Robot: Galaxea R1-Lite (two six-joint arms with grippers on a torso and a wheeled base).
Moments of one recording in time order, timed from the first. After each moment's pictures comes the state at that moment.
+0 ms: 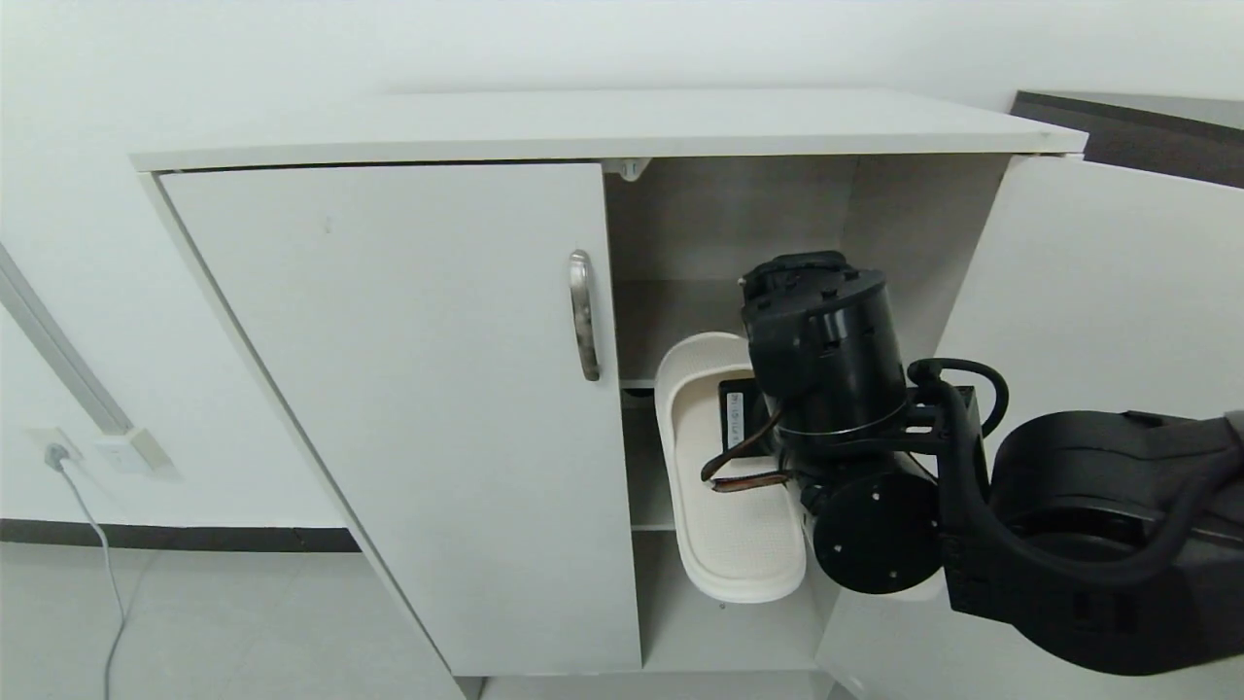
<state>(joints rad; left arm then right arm) 0.00 0.00 0.00 0.00 -0.08 0.00 0.97 1.82 -1.24 -0.27 -0.94 0.23</state>
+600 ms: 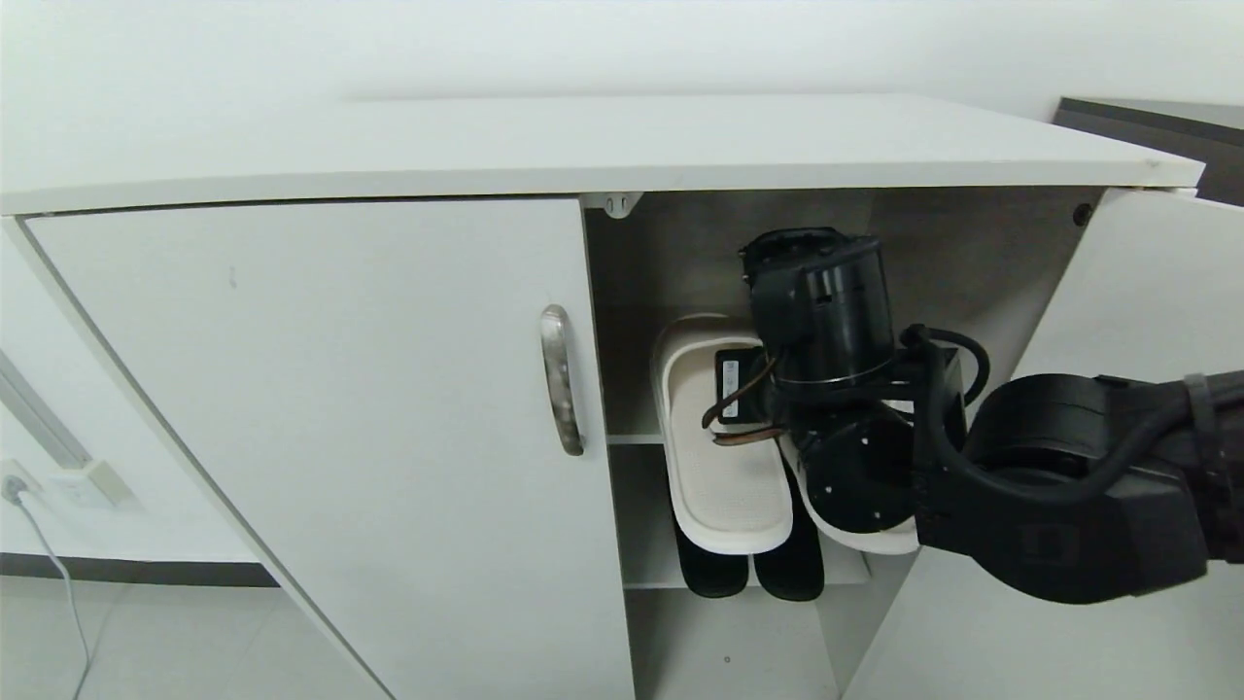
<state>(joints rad) 0.00 0.00 0.00 0.00 -0.08 0.00 0.90 1.88 -1.33 -0.26 -0.85 0.23</state>
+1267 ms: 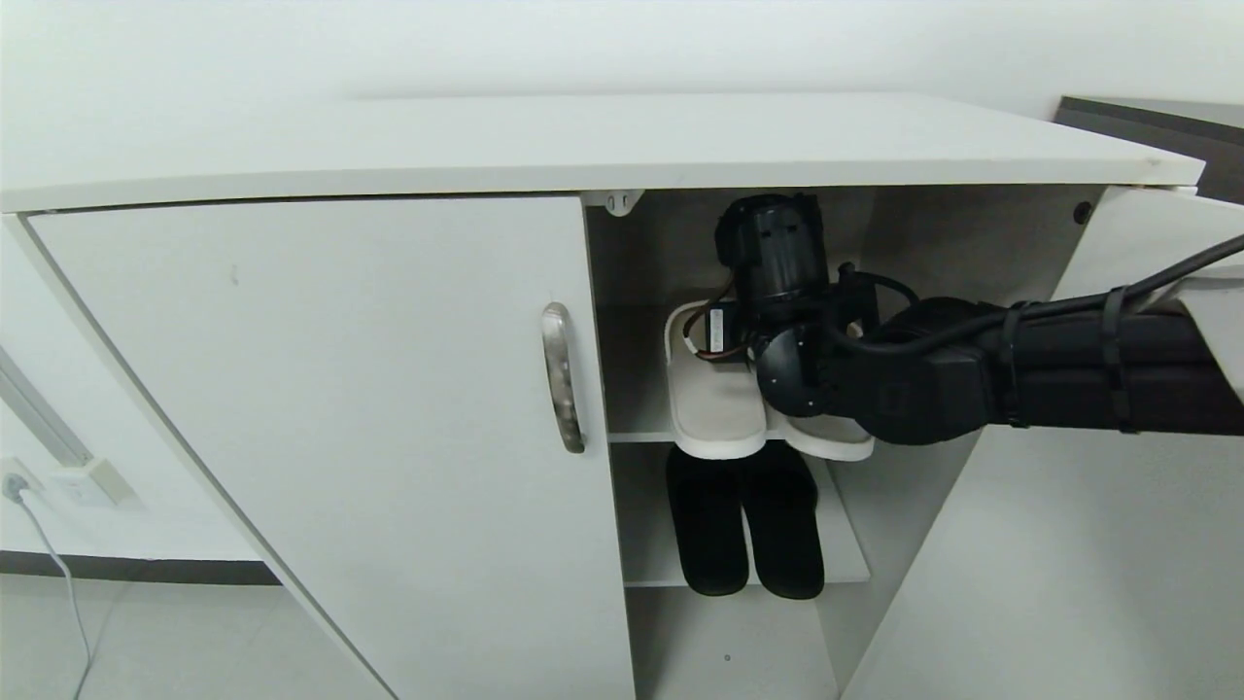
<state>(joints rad) 0.00 0.00 0.00 0.00 -0.07 -0.01 0.76 2.08 -1.71 -0.11 -0.78 0.18</state>
